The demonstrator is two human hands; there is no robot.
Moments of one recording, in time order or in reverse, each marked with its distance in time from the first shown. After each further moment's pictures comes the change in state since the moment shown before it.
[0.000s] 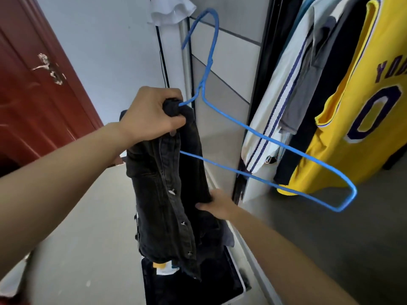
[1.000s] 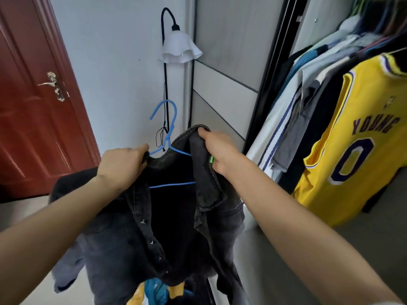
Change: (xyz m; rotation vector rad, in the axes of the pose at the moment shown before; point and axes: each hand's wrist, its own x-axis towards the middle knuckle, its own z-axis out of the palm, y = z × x) left_hand -0.048 -0.081 -0.008 0.907 0.009 -0.208; right_hand -0.019 -0.203 -0.120 0.704 0.345 -0.062
